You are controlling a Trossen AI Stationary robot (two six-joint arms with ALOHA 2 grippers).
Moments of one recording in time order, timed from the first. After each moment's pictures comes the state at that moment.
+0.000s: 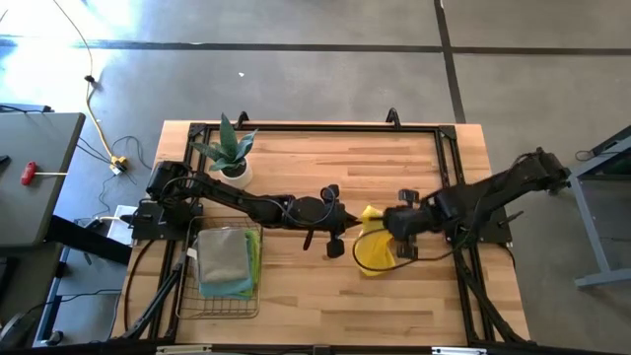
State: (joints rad) left arm -0.03 1.87 1.22 0.33 -0.21 -0.05; right arm 0.36 1.26 1.05 -1.04 0.21 0.41
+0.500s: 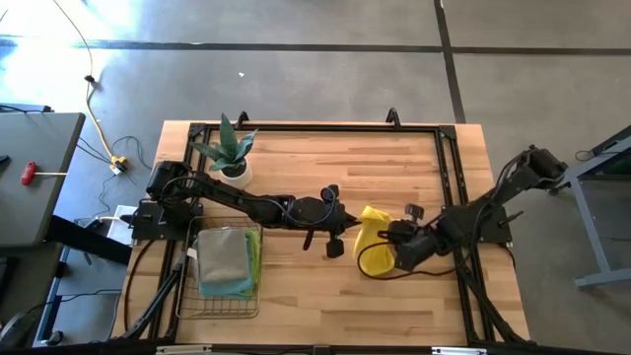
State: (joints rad) left arm -0.03 1.87 1.22 0.31 -0.22 -0.05; right arm 0.55 1.25 0.81 -0.81 0.44 0.72
